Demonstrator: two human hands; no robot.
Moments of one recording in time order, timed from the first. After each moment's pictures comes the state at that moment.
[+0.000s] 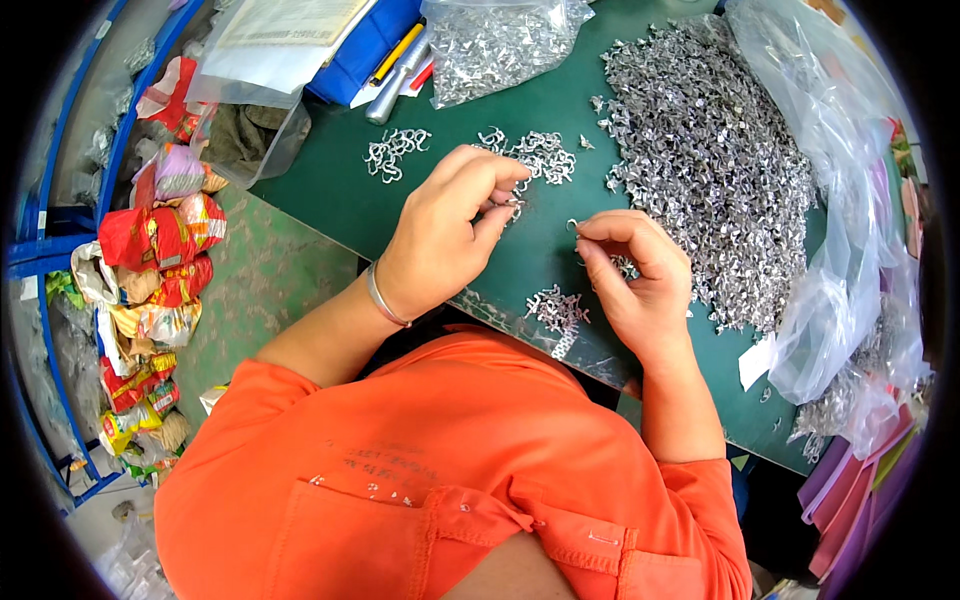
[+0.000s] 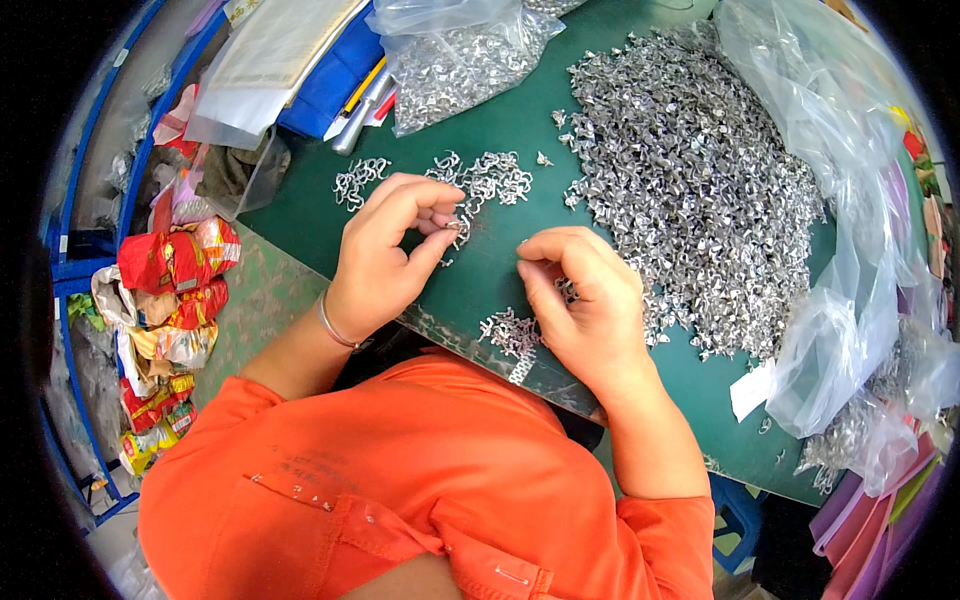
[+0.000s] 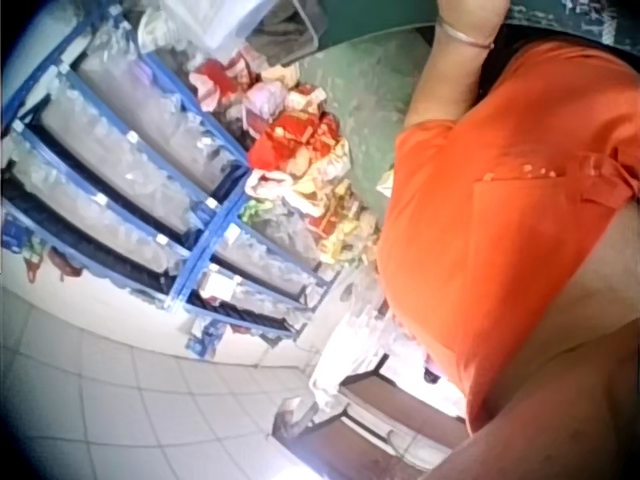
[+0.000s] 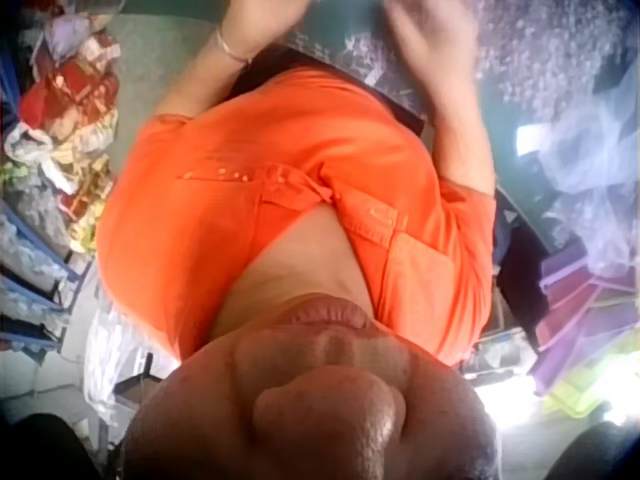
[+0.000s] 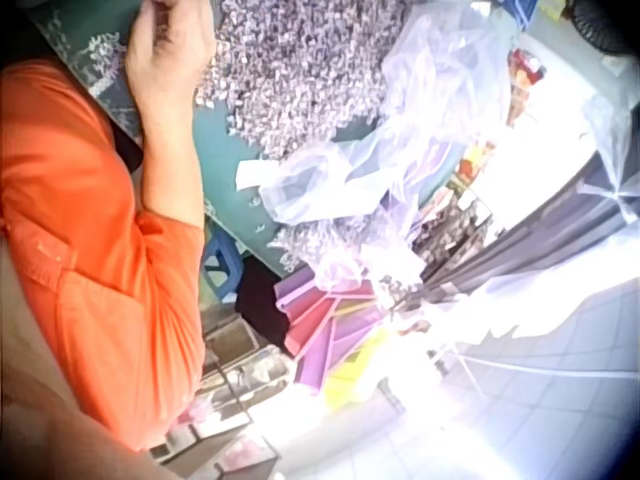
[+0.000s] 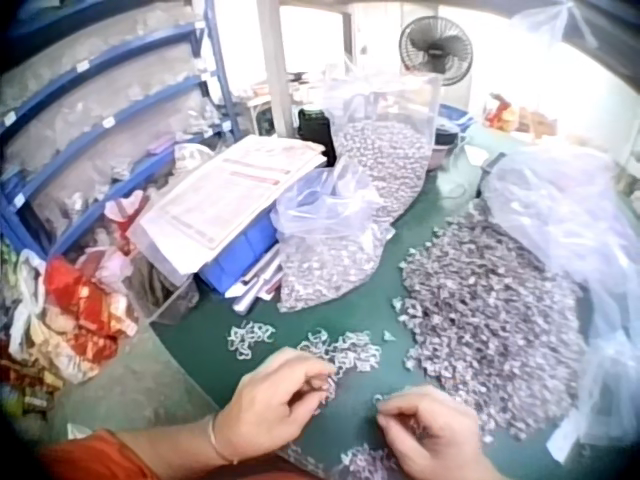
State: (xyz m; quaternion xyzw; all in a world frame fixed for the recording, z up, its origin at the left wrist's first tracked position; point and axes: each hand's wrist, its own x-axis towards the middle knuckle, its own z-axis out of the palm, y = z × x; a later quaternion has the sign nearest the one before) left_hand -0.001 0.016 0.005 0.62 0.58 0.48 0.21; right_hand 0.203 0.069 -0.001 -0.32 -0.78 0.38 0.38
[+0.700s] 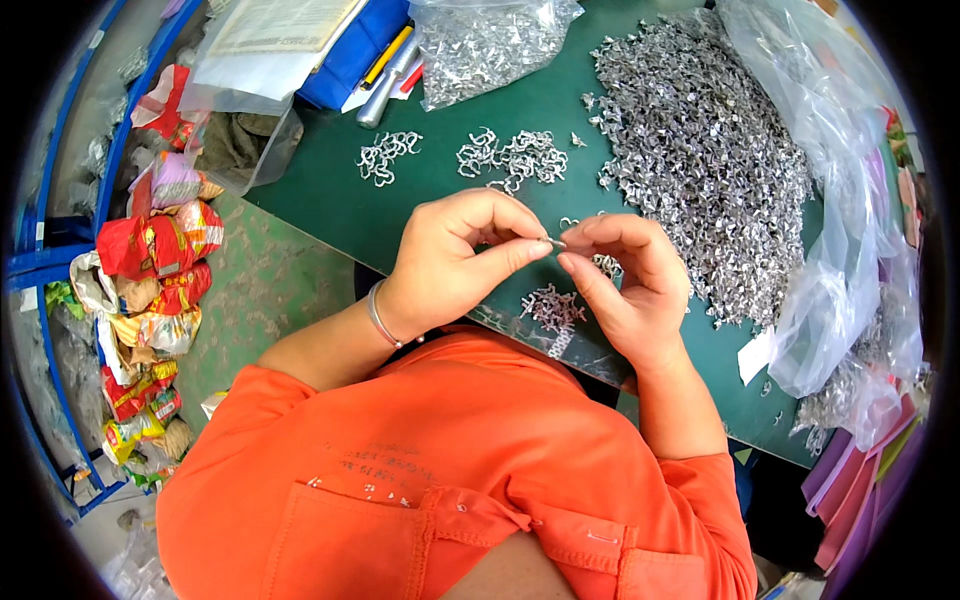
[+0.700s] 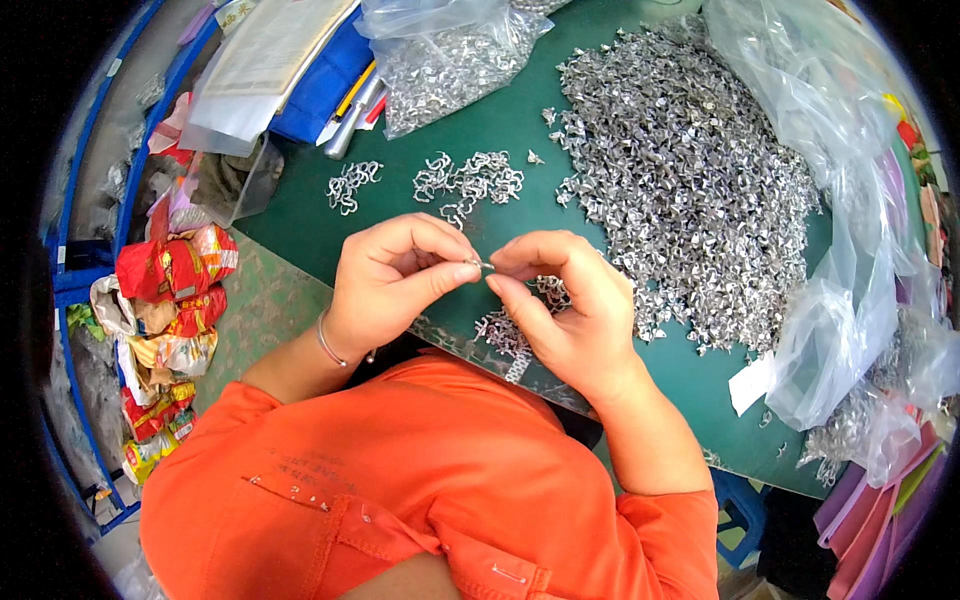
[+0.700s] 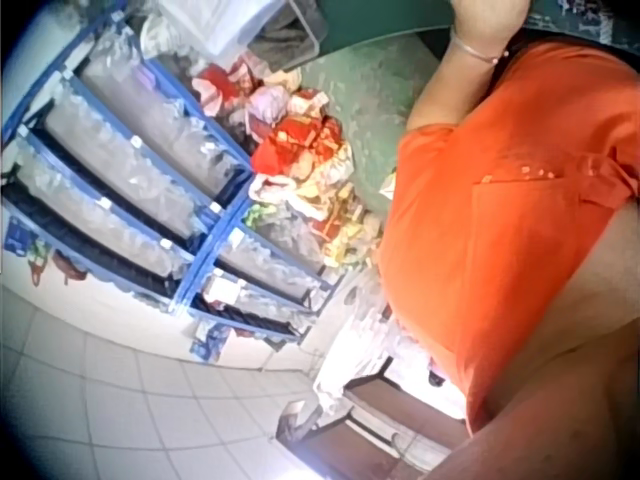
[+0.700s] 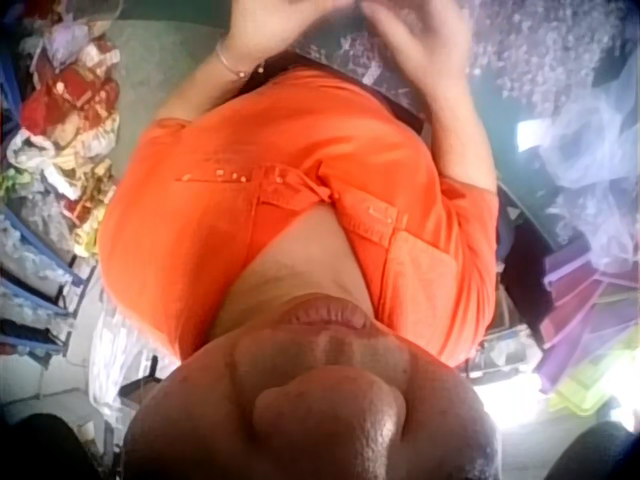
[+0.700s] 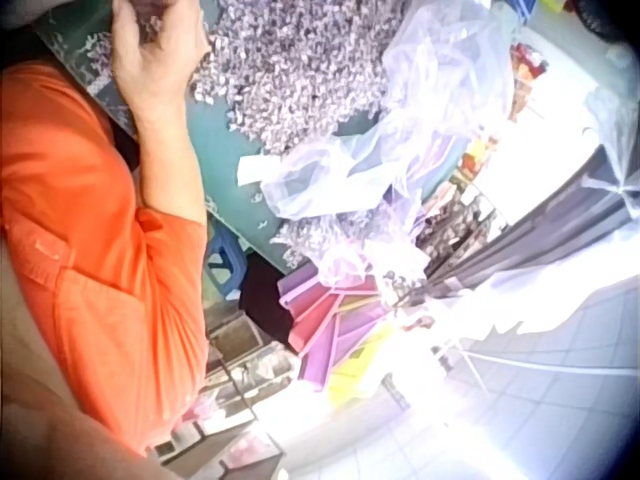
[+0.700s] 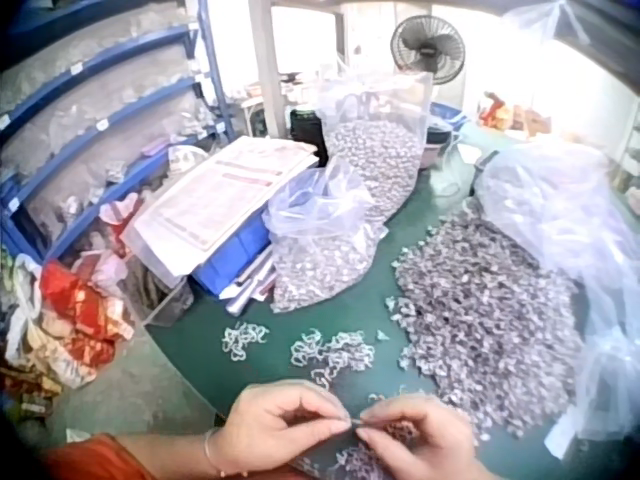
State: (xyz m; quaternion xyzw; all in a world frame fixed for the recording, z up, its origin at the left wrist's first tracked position) left_hand 0.005 0.003 -0.002 0.52 0.47 0.53 0.49; right_hand 0.197 0.058 -0.004 -0.28 -0.70 0.47 0.47
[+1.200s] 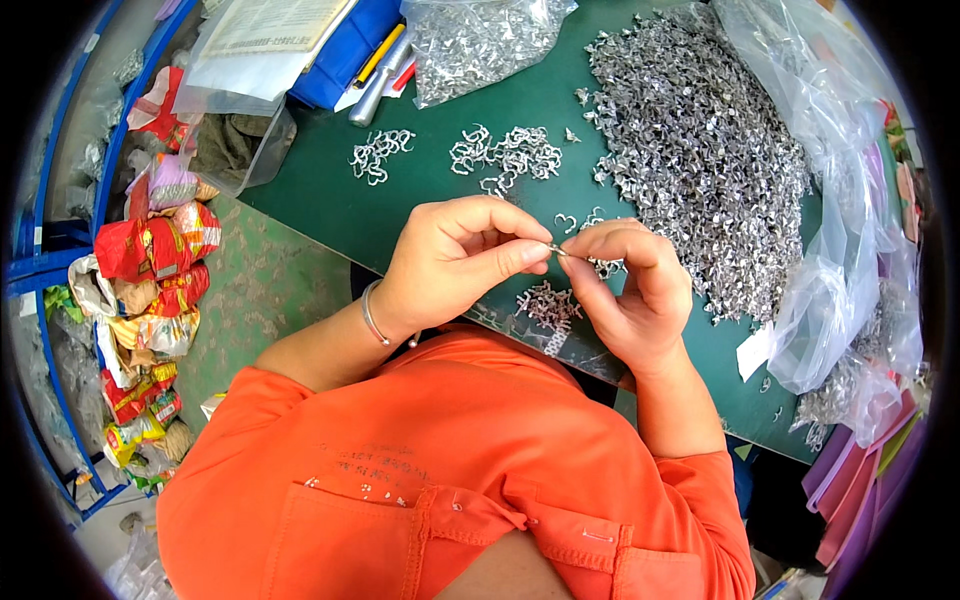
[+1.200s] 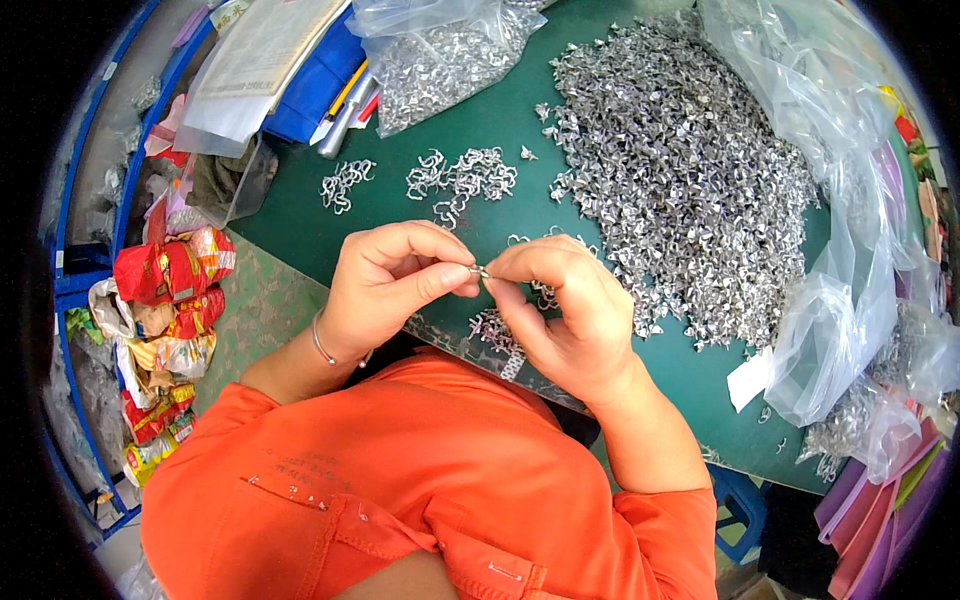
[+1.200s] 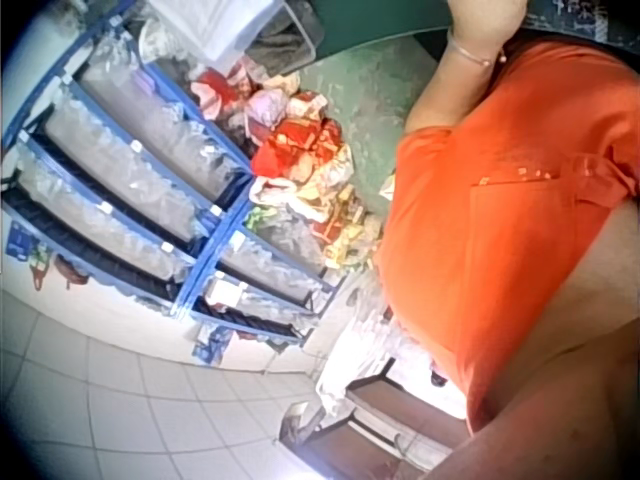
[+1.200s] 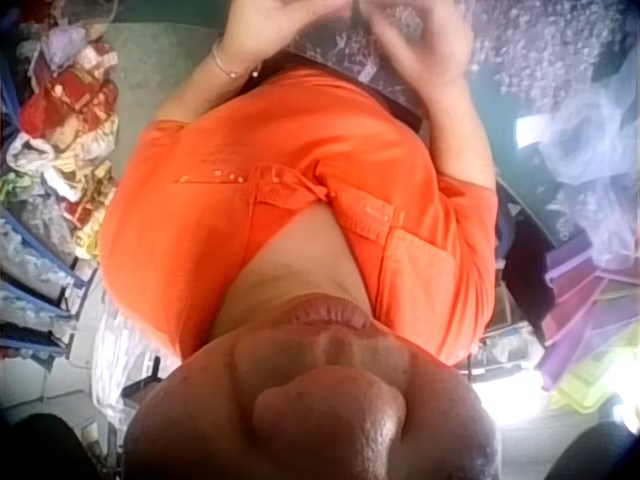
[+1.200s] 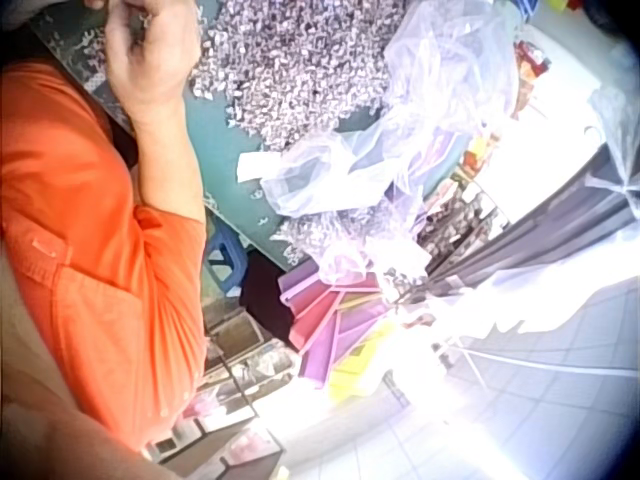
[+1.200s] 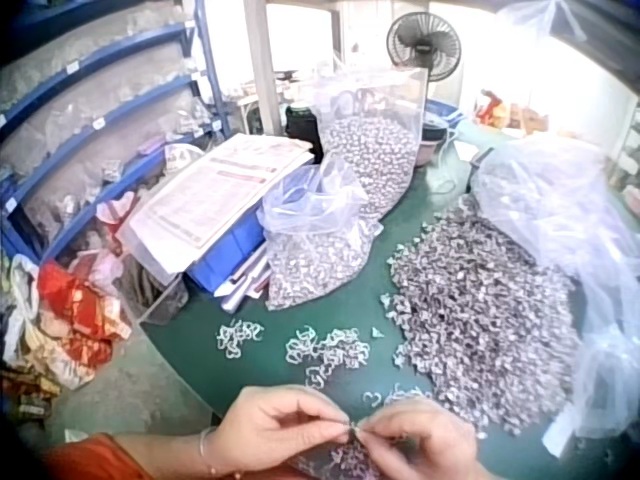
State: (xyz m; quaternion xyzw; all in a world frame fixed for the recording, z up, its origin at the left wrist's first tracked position) left_hand 0.012 0.002 0.002 0.41 0.39 0.57 0.59; right_hand 0.202 0.066 0.000 -0.19 -0.78 0.35 0.48
